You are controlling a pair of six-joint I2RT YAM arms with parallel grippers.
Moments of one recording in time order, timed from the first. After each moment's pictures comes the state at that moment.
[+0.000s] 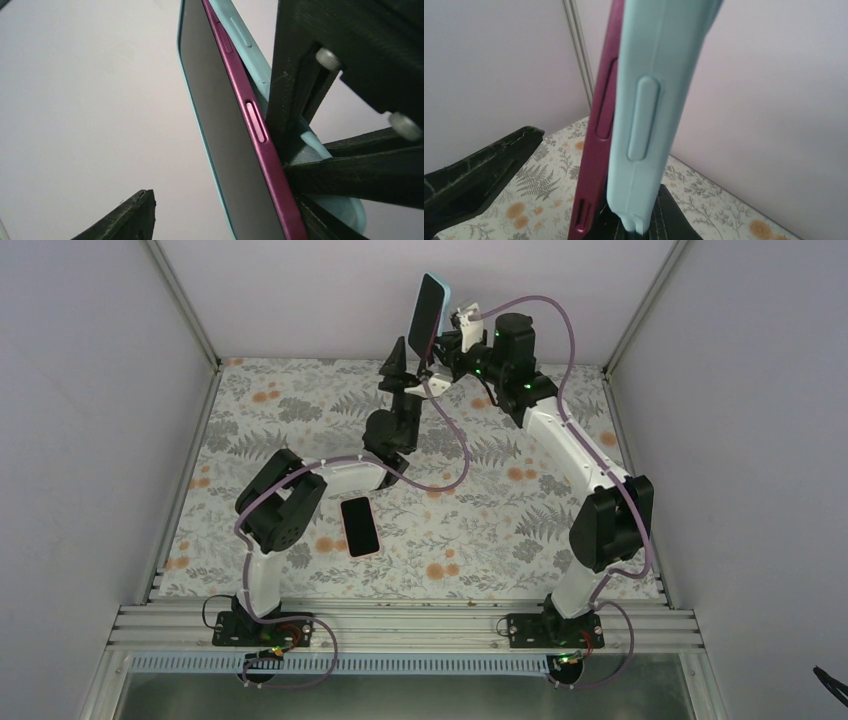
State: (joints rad) left arm -0.74 2.00 1.29 1.30 -0.54 0.96; right arm 0.40 1.74 1.63 -0.11 -0.47 -0.02
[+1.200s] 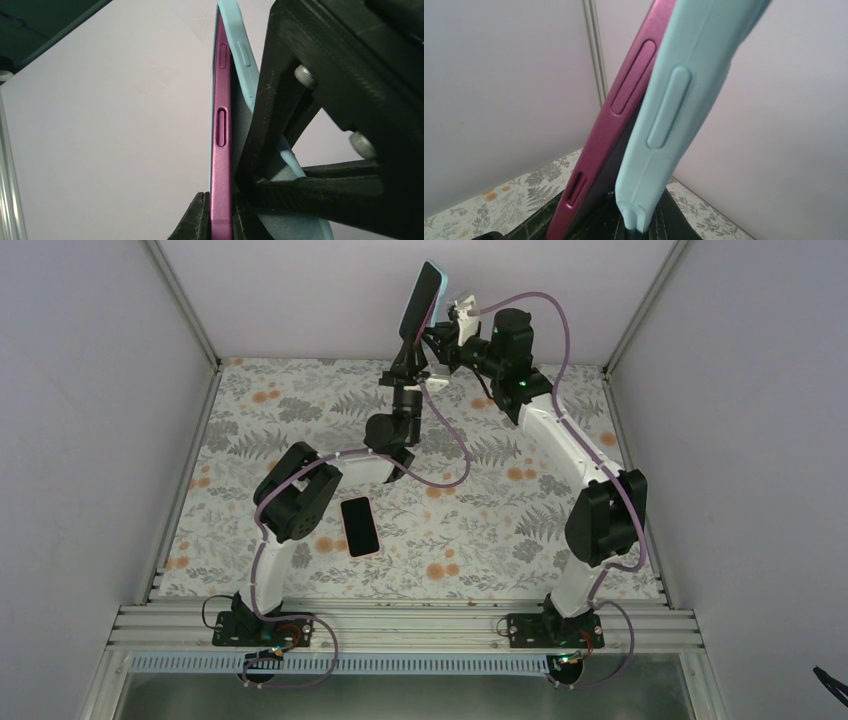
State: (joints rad) left arm -0.72 2.14 1.41 1.54 -0.48 1.00; right arm 0.41 1.79 1.66 0.02 -0.55 0.00
